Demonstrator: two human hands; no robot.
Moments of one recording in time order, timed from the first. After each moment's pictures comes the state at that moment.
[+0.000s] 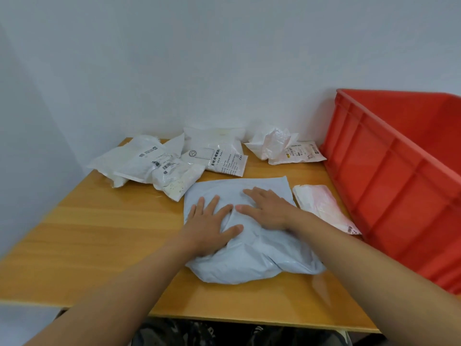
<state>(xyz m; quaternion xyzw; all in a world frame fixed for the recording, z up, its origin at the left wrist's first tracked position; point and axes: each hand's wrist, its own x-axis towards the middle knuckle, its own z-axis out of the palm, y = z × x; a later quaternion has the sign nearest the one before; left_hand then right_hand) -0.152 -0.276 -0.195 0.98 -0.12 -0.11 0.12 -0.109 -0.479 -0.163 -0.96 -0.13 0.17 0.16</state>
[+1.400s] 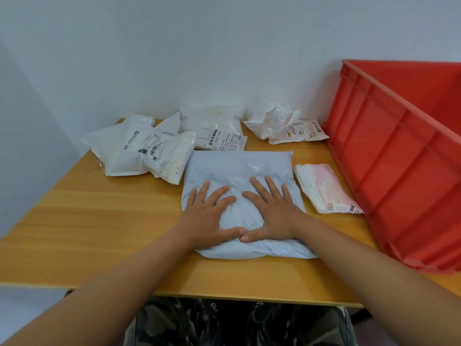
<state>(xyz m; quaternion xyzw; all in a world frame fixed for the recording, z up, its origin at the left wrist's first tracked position) -0.164 -0.272 -0.221 0.98 -0.20 0.00 0.09 -0.145 -0.498 -0.205 -0.96 -0.24 0.12 0.05</state>
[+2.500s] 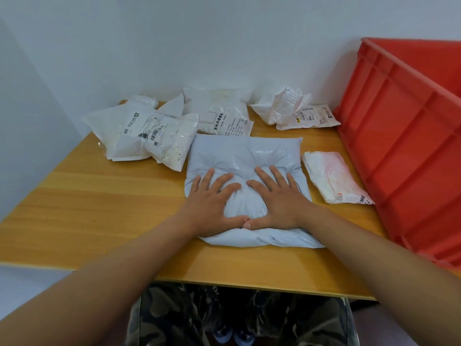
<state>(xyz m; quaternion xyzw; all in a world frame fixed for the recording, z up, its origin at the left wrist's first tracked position) -0.161 -0.273 -0.228 0.98 -0.19 0.00 0.06 -0.141 -0.496 -0.209 -0.96 -0.25 0.12 0.02</state>
